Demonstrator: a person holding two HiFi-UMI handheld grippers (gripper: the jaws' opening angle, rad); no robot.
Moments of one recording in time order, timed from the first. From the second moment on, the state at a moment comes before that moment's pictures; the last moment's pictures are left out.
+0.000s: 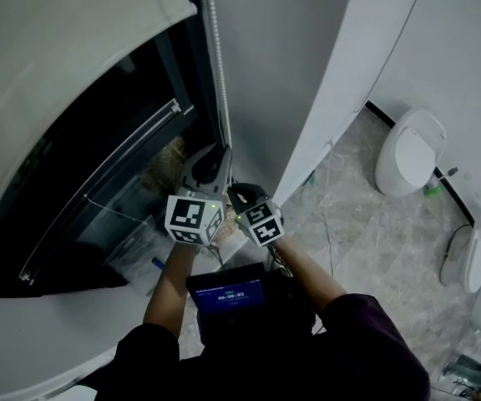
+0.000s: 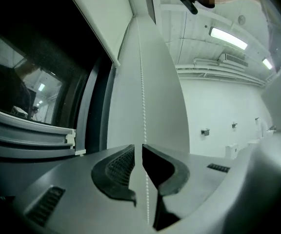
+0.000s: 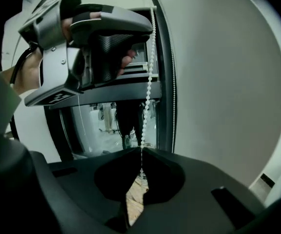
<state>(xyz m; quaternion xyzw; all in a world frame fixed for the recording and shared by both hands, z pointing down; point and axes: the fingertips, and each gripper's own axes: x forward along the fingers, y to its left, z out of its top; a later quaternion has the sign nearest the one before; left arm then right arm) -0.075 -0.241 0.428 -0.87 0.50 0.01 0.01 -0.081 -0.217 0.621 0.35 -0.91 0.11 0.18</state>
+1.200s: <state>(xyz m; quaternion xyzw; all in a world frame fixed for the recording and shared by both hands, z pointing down) -0.091 -0.263 0.445 -0.86 0.51 0.00 -0.01 -0.050 -0.232 0.471 0.36 -0.93 0.10 -0.03</state>
